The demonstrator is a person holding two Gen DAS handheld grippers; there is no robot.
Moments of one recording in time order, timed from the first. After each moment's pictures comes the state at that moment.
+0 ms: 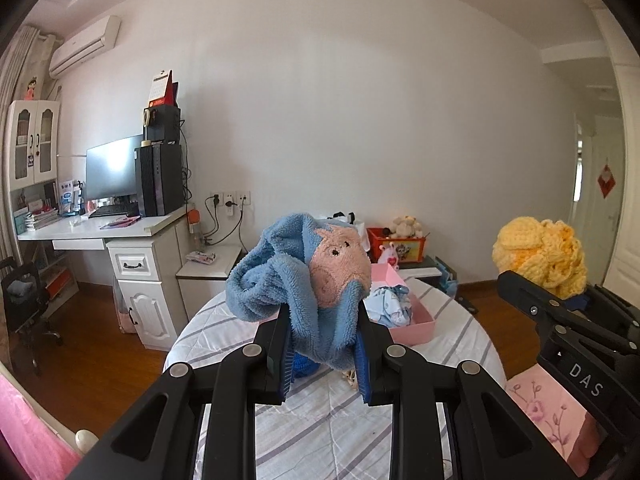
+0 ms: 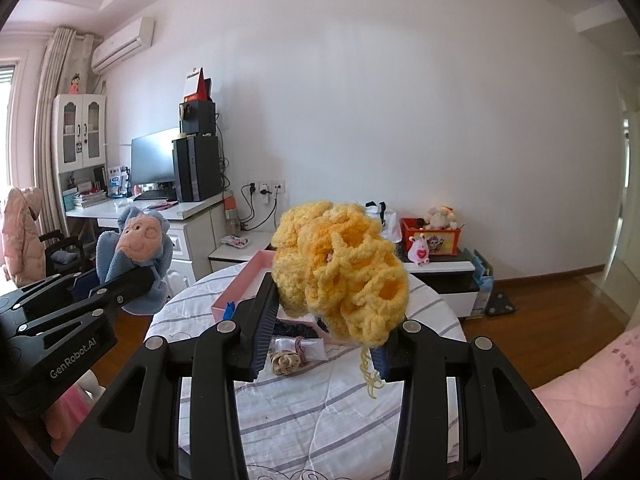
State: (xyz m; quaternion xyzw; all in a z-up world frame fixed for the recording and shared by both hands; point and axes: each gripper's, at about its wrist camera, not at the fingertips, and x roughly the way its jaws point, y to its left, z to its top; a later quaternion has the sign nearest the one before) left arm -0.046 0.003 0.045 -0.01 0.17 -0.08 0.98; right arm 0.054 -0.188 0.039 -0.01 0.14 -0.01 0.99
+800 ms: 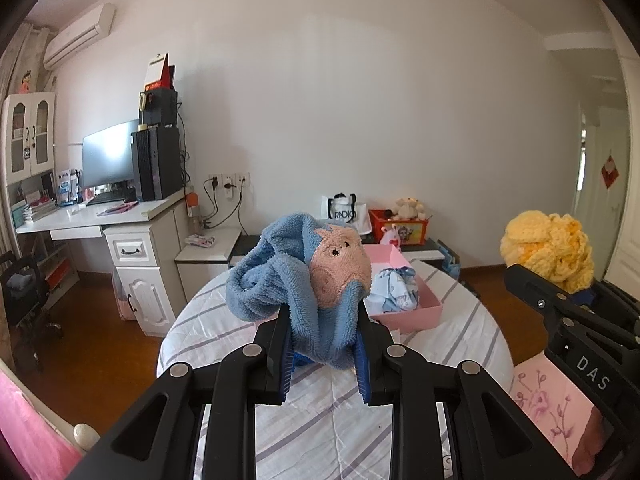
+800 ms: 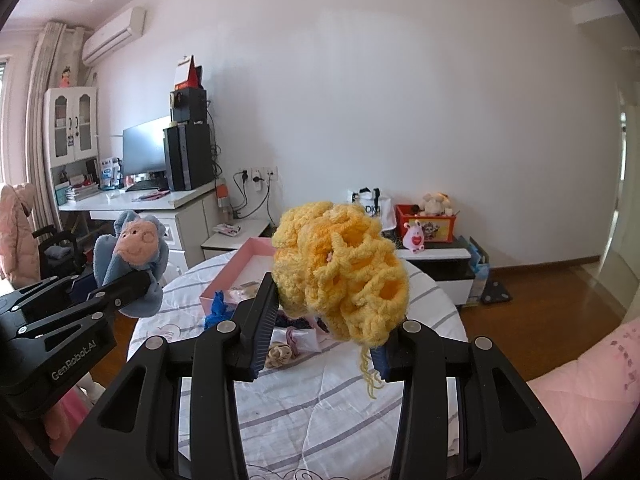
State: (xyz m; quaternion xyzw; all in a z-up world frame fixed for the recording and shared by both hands) left arm 0.005 -0.008 0.056 -0.01 0.20 -0.08 0.98; right arm 0.076 -0.192 0.033 -0.01 0.17 -0.02 0.98
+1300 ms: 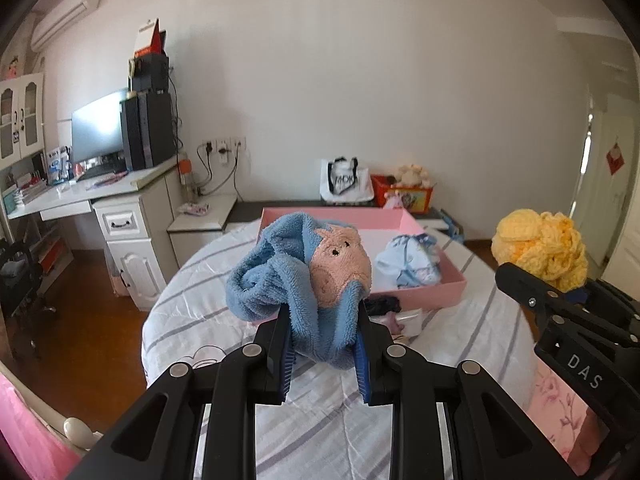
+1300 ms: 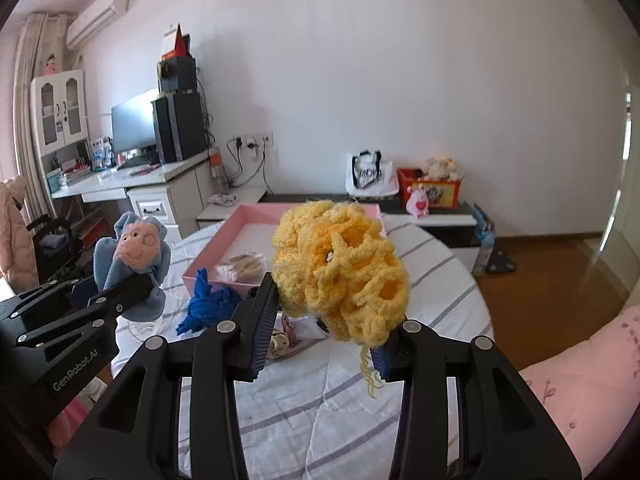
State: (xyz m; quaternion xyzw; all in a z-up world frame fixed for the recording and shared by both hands) left arm 0.097 -0.010 0.039 0.00 0.26 -0.09 0.96; right arm 0.140 -0.199 0.000 0.01 0.24 -0.03 0.97
